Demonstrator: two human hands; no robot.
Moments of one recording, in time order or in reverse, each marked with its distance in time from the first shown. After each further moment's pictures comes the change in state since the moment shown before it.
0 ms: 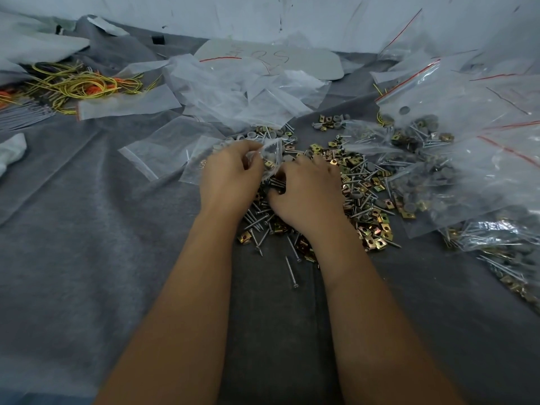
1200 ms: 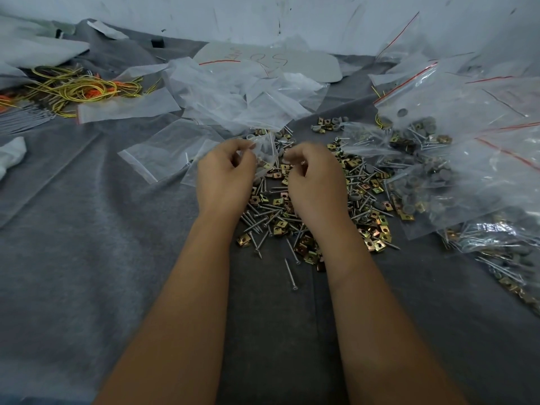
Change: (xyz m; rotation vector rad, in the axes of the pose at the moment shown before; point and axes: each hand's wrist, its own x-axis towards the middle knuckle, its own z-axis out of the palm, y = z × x) left_hand -0.002 0.005 -0.001 -0.263 0.092 -0.140; right_hand 0.004 0.004 -0.004 0.566 0.303 0.105
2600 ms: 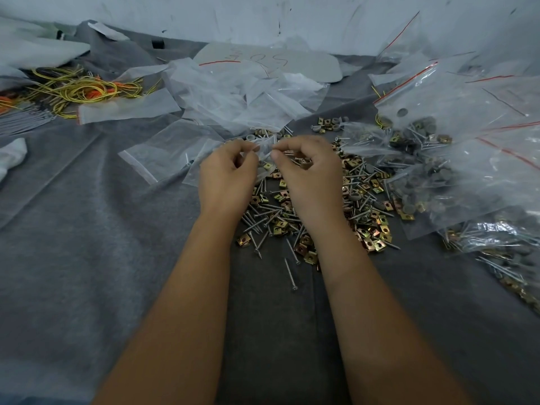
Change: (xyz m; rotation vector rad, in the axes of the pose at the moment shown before) left_hand 0.000 -0.001 0.001 -0.006 -0.049 0.023; right_hand -0.002 -0.011 0.002 0.377 0.080 0.030
